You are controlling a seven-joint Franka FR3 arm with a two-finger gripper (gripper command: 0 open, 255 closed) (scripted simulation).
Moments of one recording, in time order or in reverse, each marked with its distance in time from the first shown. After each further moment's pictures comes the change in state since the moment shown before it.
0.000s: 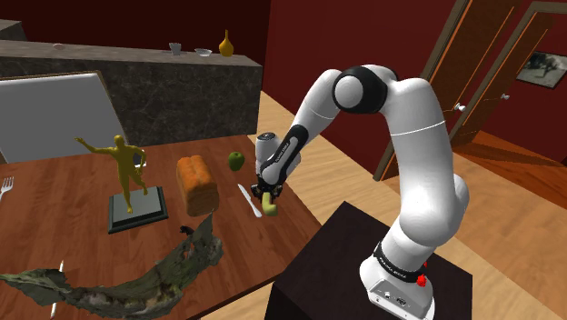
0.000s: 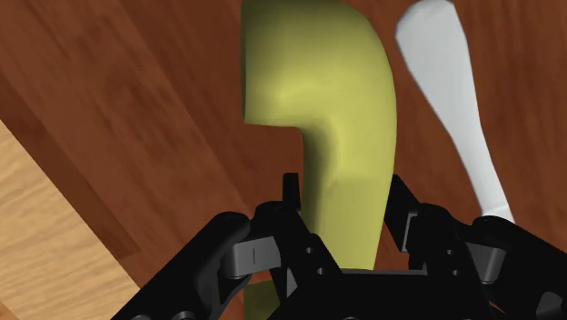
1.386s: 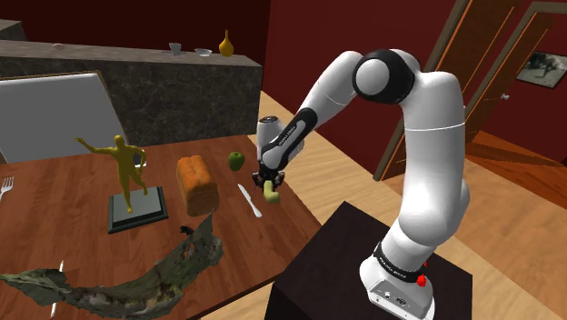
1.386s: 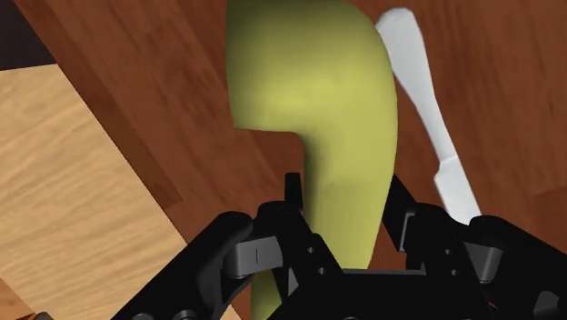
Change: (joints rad) arm -0.026 -0.171 0.035 -0.056 0.034 -0.115 -0.037
